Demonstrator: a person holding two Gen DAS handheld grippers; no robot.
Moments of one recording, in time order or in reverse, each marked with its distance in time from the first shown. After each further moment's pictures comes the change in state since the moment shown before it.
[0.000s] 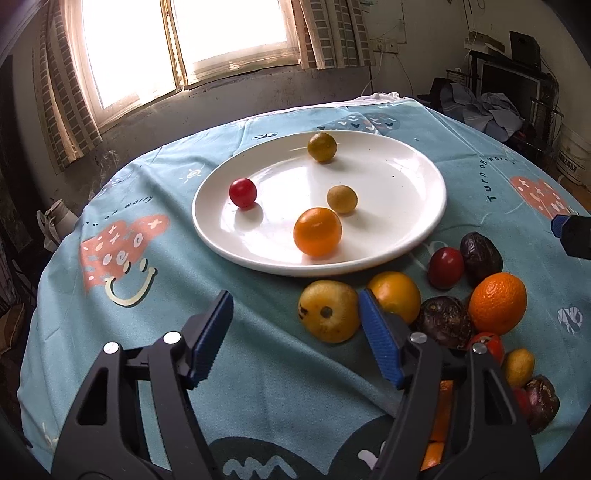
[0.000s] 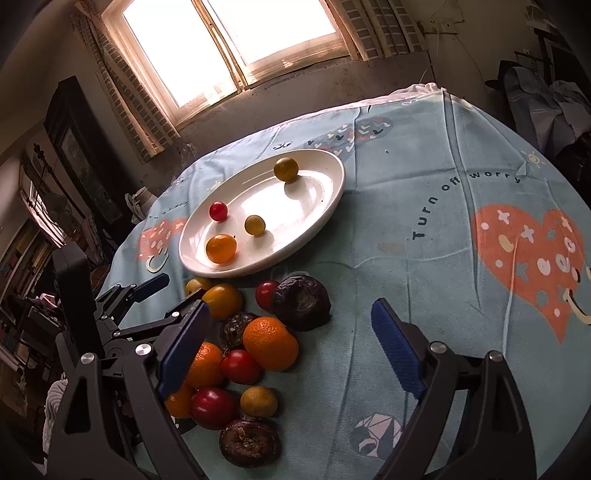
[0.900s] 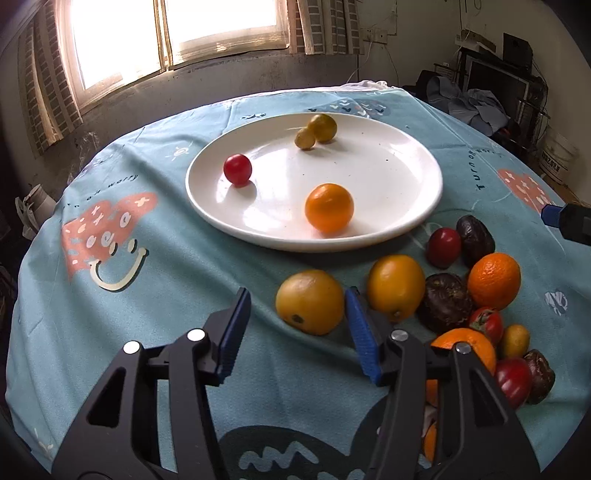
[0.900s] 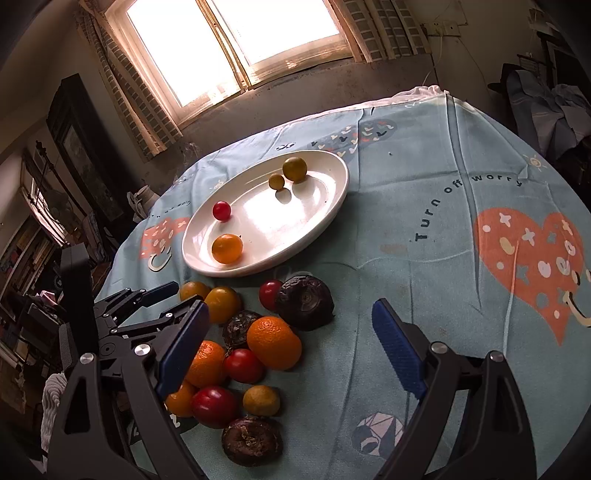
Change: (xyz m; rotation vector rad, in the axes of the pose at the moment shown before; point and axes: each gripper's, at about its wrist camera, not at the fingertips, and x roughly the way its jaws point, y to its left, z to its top) left arm 0.006 0.023 -0.007 -0.032 0.060 -0.098; right arm -0.002 0.002 0.000 -0.010 -0.005 0.007
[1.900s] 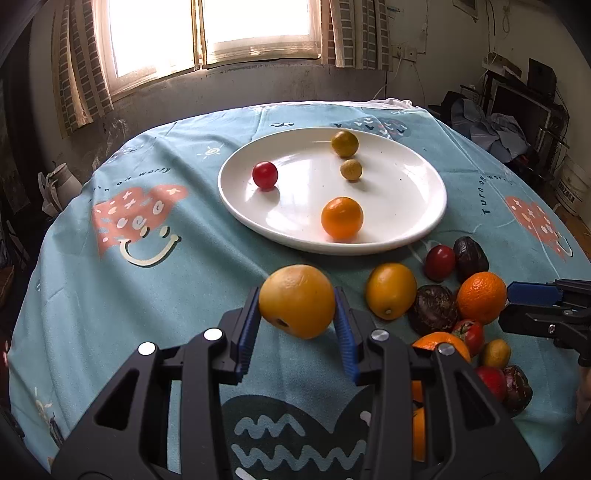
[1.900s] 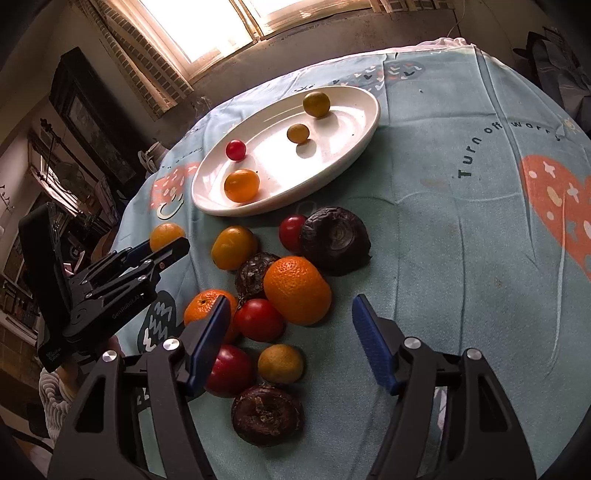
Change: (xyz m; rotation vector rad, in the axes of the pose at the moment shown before) left arm -0.026 -0.005 -0.004 -0.099 -0.025 0.068; right arm 0.035 0.008 -0.020 0.005 0.201 0.076
